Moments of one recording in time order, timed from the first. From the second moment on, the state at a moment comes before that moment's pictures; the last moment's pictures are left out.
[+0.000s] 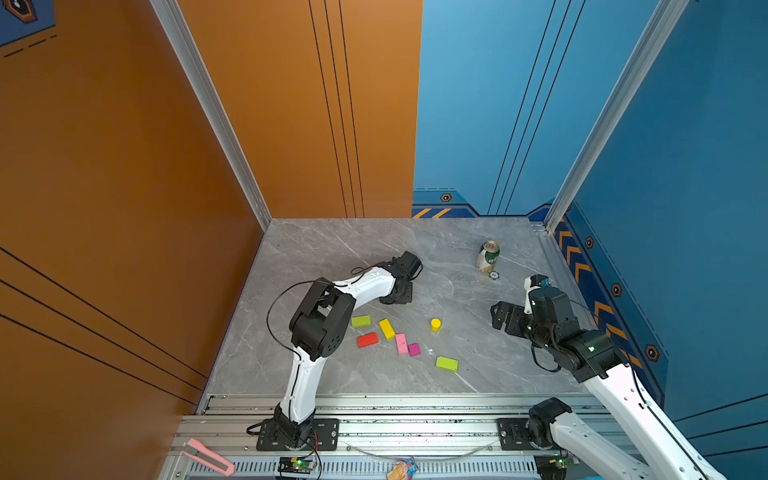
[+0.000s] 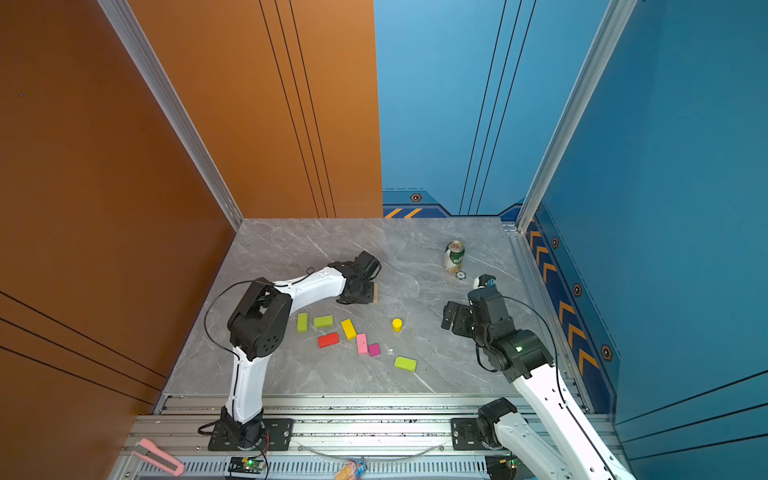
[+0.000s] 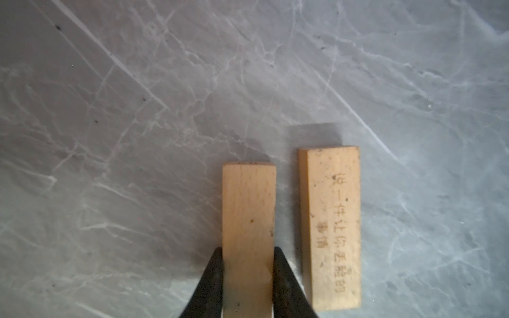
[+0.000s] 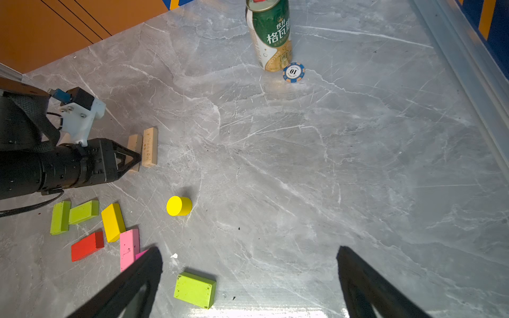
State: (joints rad) left arm -0.62 2.11 1.53 -0.64 -0.18 -0.58; right arm 0.38 0.78 0.85 -0.85 0.14 0.54
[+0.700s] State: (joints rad) left arm -0.63 2.12 1.56 -0.67 -0.19 -0.57; right arm 0.38 0.78 0.85 -0.85 0.14 0.54
